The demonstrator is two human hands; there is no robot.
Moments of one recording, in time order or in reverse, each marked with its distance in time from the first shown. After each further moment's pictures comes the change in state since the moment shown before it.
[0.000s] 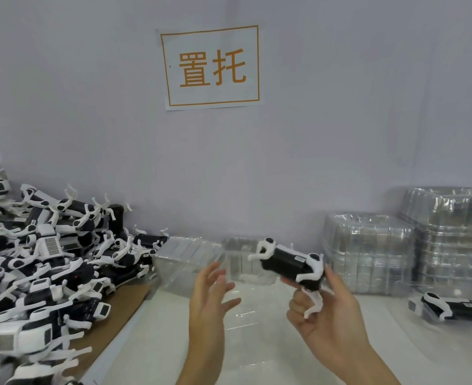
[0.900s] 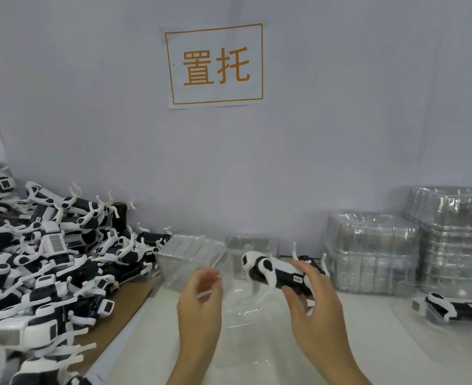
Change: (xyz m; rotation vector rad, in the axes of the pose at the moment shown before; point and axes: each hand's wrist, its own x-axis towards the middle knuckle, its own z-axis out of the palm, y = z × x) left_hand 0.016 -0.008 -0.024 0.419 0.056 0.130; right_hand 0.002 0.033 -0.004 -1.161 0.187 -0.794
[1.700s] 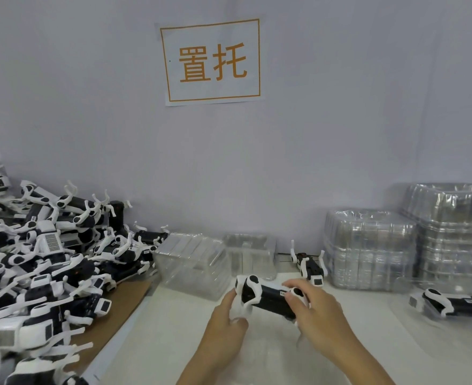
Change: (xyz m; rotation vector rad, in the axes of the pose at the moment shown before) left_hand -0.013 -0.018 0.014 0.262 -0.507 -0.268; right_hand 0.015 0.013 -0.016 -0.401 -0.348 0.216
